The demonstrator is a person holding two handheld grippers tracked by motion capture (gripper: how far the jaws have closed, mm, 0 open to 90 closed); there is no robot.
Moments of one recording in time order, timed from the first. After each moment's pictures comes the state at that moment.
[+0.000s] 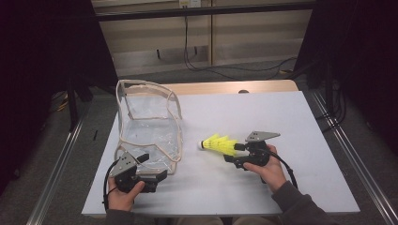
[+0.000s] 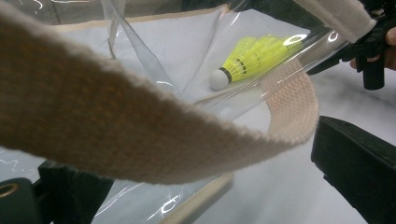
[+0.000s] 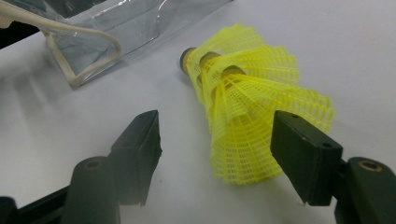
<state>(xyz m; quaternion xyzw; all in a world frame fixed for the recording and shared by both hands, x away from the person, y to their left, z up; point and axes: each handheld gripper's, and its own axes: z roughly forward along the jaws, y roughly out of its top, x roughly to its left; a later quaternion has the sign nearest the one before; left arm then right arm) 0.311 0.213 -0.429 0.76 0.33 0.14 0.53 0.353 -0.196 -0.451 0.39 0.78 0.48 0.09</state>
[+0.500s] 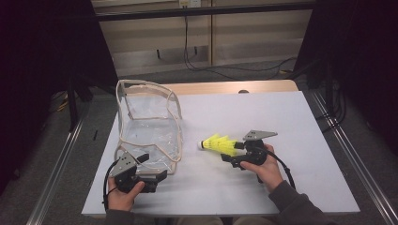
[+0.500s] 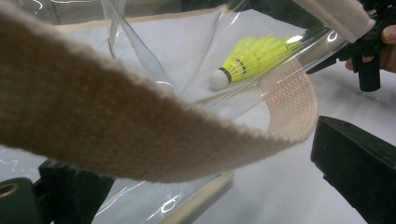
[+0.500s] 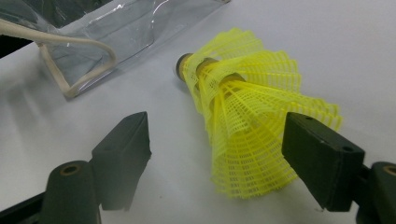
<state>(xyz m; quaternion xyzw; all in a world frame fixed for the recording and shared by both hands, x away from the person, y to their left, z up) 0.311 0.213 -0.429 0.76 0.33 0.14 0.53 0.358 -0.189 -0.453 0.41 0.77 0.49 0.08</state>
